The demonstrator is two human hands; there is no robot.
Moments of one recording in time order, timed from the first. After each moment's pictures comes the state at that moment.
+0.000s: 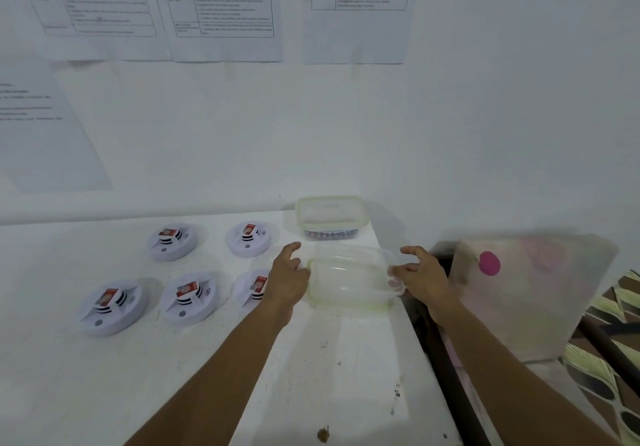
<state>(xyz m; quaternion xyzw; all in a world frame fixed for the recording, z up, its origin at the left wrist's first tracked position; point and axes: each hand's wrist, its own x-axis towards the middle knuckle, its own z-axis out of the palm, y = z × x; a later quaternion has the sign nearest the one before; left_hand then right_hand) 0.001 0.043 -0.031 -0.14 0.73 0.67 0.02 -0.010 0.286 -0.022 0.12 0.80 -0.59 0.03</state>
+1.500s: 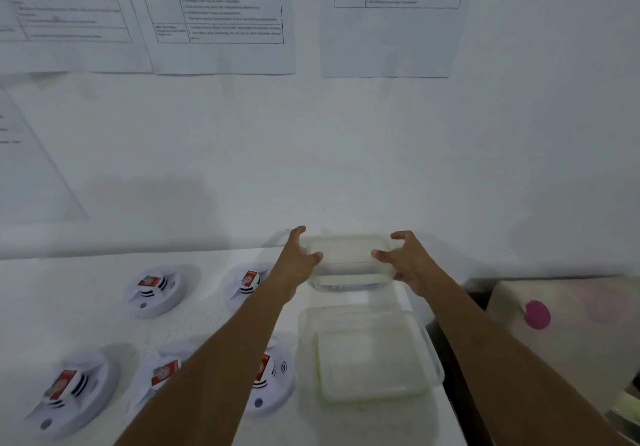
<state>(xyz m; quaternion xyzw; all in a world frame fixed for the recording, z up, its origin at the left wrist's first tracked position) -0.170 0.009 -0.025 -0.10 0.75 0.65 0.05 -0.192 0.232 -0.009 0.13 0.78 -0.60 0.11</state>
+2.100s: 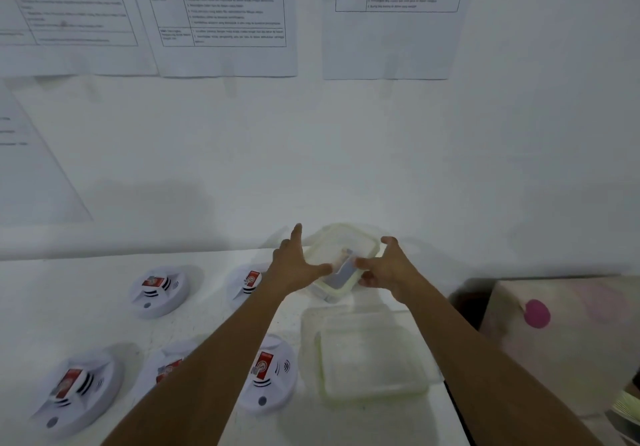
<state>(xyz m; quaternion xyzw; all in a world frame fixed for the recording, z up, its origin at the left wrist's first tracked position) -0.161 -0.003 -0.021 -0.05 0.91 0.41 0.03 -0.173 0.197 -0.008 0.12 0.73 -0.65 0.14</state>
